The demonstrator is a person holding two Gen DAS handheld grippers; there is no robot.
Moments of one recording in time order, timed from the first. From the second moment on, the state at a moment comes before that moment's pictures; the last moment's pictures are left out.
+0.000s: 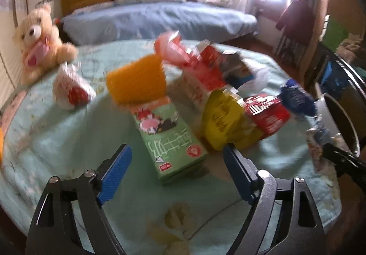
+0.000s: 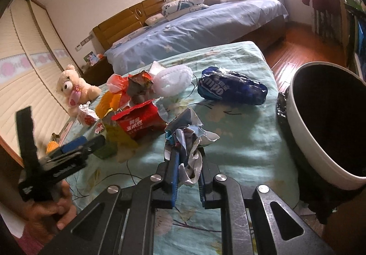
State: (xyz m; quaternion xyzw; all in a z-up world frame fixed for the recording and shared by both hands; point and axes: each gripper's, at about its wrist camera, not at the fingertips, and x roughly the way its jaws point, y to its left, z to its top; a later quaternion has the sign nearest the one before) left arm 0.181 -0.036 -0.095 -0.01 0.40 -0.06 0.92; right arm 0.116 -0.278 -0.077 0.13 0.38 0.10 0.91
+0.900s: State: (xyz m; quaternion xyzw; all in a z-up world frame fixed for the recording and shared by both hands) left arm 0.103 -0.080 -0.048 0.02 0.34 -0.19 0.92; right arm 0.085 -0.295 -0.059 0.13 0.36 0.09 0.92
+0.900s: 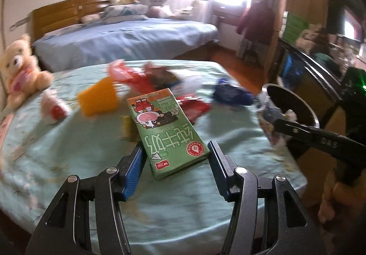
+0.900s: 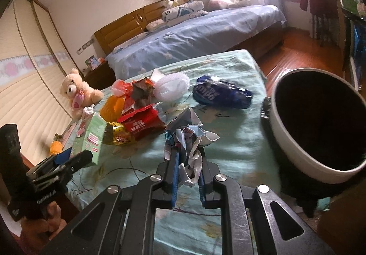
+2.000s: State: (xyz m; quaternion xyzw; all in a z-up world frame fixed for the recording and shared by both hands) left arm 0.129 -0.266 -0.040 0.09 0.36 -0.37 0.85; right arm 0.058 -0.424 -0.046 0.15 0.33 -0.07 0.93
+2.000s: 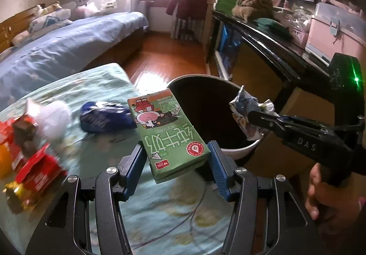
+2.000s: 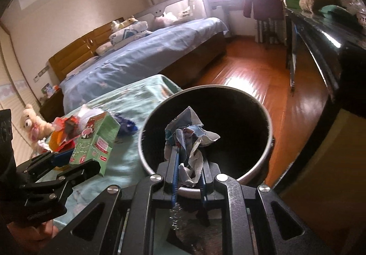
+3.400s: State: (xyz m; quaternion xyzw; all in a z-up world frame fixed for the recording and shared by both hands) left arm 0.155 -0.257 -0.063 0.06 0.39 -0.34 0.85; right arm 0.084 -0.457 -0.056 0.16 0.35 -0.09 0.92
